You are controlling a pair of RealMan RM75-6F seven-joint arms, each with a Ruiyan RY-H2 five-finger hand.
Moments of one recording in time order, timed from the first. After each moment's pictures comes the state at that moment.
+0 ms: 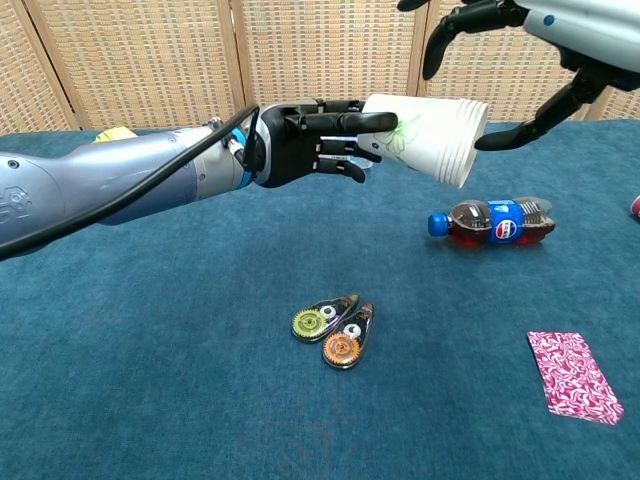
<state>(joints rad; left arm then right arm) -1.00 -1.78 -0.41 -1.17 1.26 0.60 -1.17 0.71 -1.40 0.15 -1.18 -1.92 1.42 0.13</state>
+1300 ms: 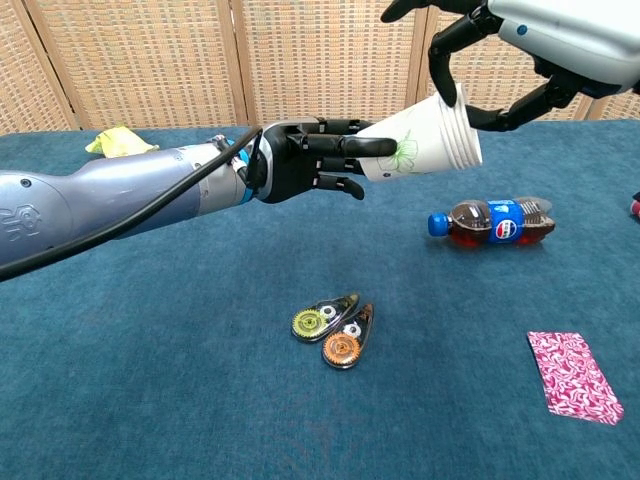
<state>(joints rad) -1.00 -1.81 -0.40 -1.13 1.29 0.58 -1.21 0.77 -1.47 0.09 -1.09 -1.88 1.48 0.11</state>
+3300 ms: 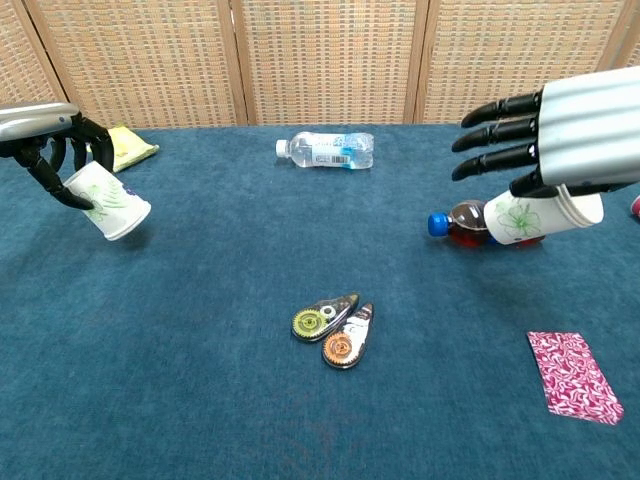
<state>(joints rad) -0.76 -1.50 -0.07 -0.83 1.50 0.84 -0.41 0.88 -1.17 -0.12 -1.14 -2.17 1.20 -0.29</state>
